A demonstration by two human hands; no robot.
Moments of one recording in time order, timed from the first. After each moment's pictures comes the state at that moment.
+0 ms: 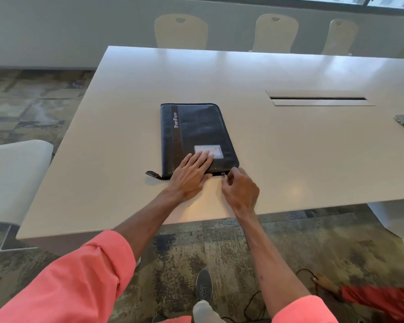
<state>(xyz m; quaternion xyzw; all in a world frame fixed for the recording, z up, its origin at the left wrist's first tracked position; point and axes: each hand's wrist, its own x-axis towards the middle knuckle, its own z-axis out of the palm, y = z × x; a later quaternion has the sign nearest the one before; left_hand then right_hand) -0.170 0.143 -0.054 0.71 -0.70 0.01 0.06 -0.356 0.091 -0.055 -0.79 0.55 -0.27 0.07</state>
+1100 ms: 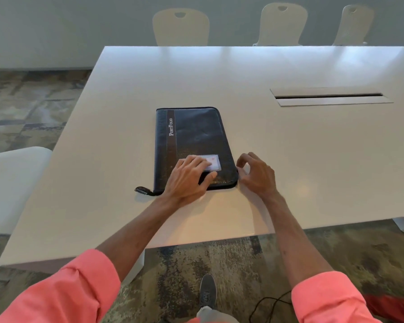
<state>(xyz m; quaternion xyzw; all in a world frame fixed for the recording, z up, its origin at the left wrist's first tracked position) -0.161 0.104 -0.048 0.70 -0.67 0.02 0.23 -0.380 -0.038 -0.041 -0.86 0.45 -0.19 0.15</state>
